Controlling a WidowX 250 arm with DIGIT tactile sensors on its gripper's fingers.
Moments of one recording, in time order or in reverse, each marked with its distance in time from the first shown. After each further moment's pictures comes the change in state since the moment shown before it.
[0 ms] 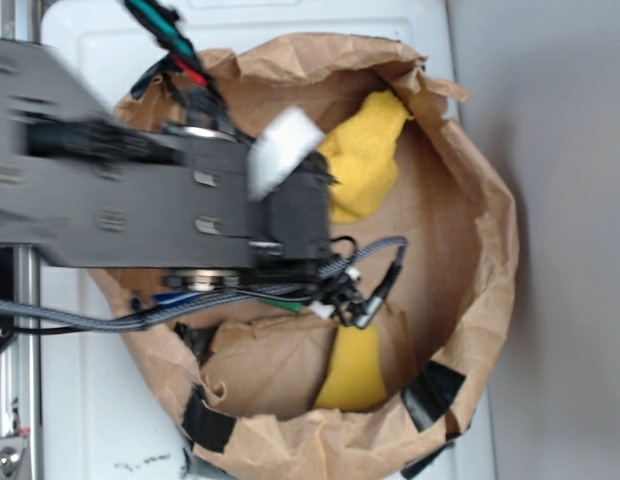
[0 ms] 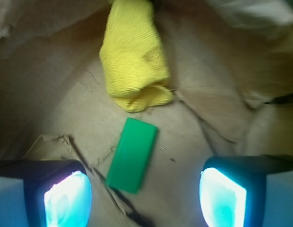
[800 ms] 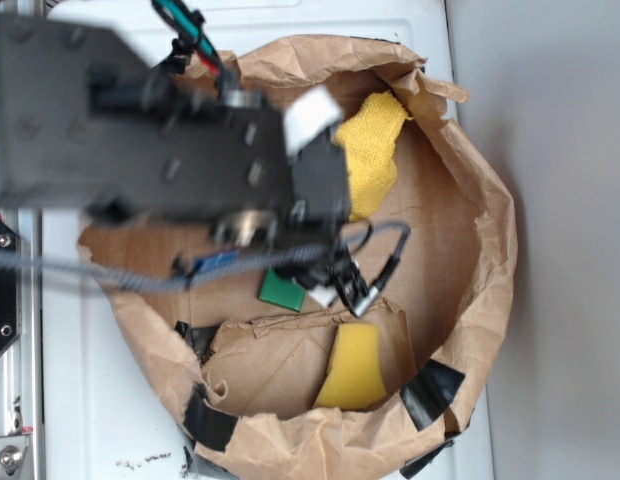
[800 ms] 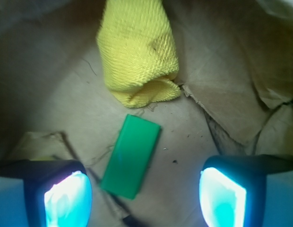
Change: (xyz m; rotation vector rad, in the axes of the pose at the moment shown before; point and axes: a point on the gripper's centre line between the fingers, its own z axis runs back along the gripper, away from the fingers) arm 0.008 0.014 -0.013 -0.004 0.107 -0.047
